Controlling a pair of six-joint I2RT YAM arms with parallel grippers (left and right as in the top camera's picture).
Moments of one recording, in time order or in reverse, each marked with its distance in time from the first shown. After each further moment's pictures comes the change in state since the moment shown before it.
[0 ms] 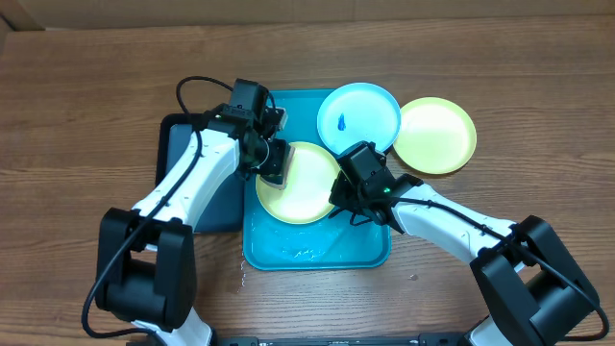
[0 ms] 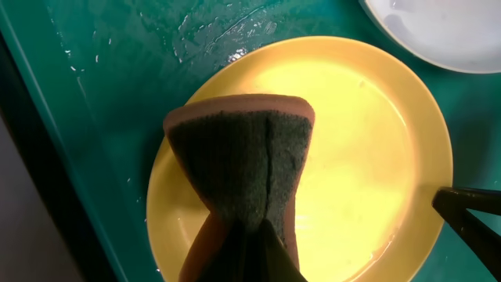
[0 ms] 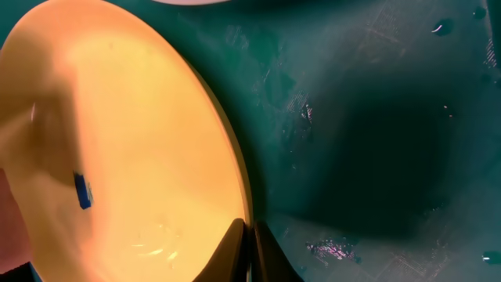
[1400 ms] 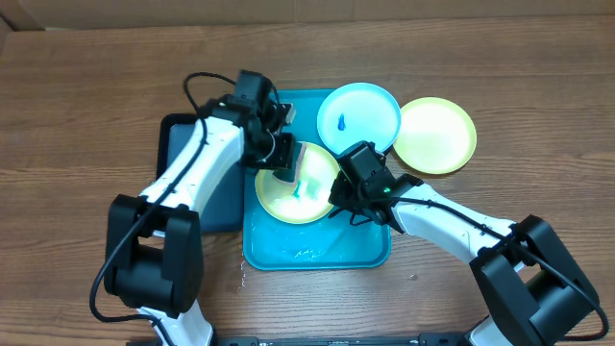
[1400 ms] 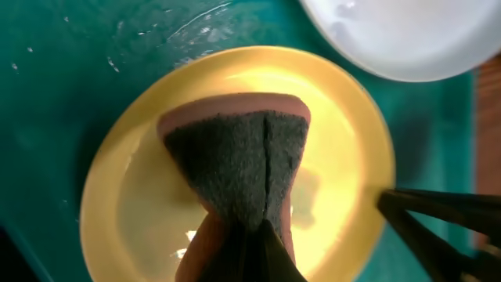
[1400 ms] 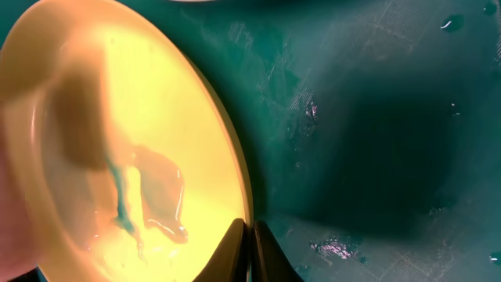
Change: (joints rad) left arm -0.009 0.067 0.078 -0.048 0.095 -0.019; right arm 0.000 0.002 0.000 0.004 -0.015 0.000
